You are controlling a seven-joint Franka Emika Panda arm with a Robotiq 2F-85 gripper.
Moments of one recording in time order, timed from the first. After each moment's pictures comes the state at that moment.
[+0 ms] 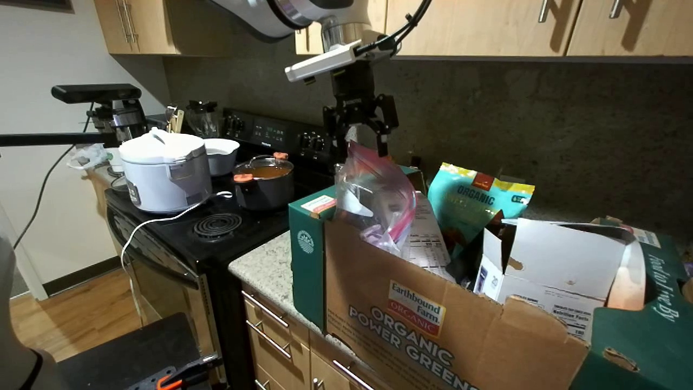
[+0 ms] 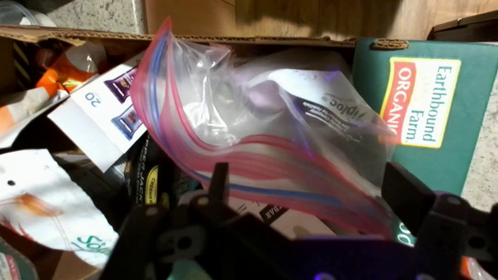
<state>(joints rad) 0.06 -0.13 0.09 -1.97 -0.26 1.83 -0.03</state>
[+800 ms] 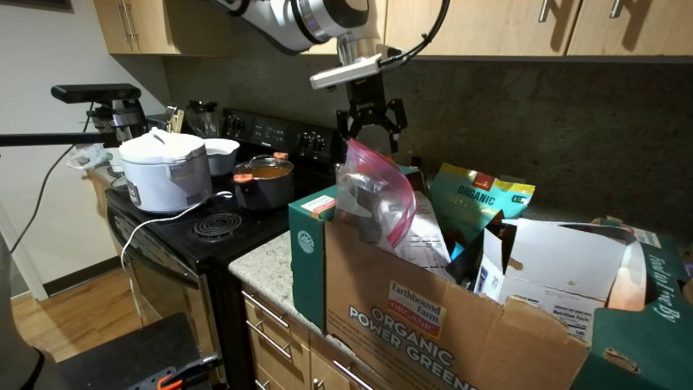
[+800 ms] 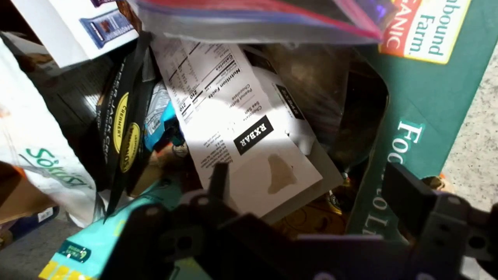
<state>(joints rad) 0.10 0.09 0.10 -1.75 -0.29 1.84 -0.09</state>
